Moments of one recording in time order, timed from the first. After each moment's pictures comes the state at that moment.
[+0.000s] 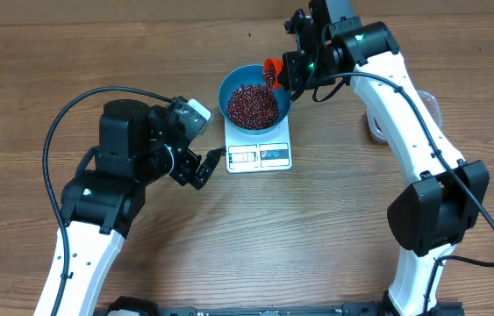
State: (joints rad) left arm -0.22 1.14 1.08 -0.65 0.35 0.36; right arm 0.32 2.05 2.01 -1.05 -0.35 0.14
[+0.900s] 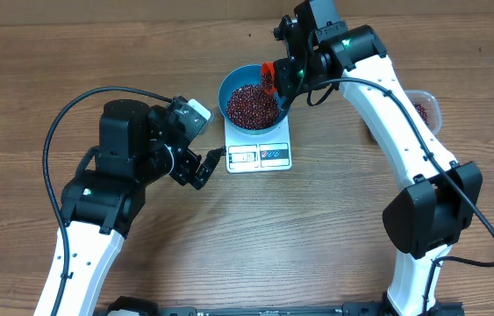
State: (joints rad) left arm -0.22 1.14 1.08 -0.65 0.35 0.36; right arm 0.37 2.05 2.01 -1.06 -0.26 0.10
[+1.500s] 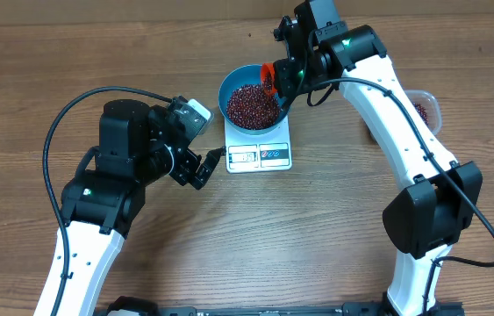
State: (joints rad) left arm -0.22 1.14 1.08 -0.65 0.35 0.36; right arm 0.37 2.05 2.01 -1.07 -0.26 0.10
